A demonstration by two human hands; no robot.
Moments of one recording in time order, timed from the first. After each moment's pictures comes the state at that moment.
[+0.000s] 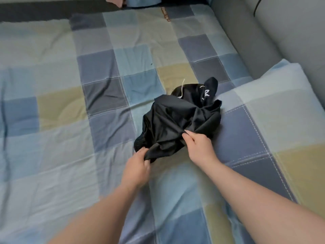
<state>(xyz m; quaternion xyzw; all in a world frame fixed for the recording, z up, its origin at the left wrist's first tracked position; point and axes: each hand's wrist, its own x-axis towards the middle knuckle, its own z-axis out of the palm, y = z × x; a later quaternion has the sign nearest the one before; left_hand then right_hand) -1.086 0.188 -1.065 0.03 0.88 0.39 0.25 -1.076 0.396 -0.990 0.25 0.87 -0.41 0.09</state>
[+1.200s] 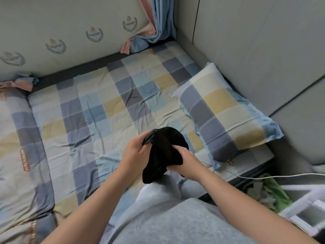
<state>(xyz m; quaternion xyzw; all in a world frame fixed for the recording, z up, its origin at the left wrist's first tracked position) -0.776 0.028 -0.592 0.18 0.81 0.52 0.19 -0.687 0.205 -0.675 0.19 0.84 -0.47 0.19</state>
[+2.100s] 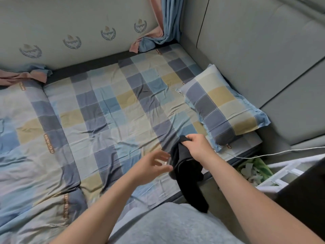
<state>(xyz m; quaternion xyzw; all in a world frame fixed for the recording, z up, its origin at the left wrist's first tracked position) -0.708 -0.152 -0.549 0.22 0.78 0.41 0.42 -0.649 0.045 -0.511 0.35 0.76 -0.54 0.10</state>
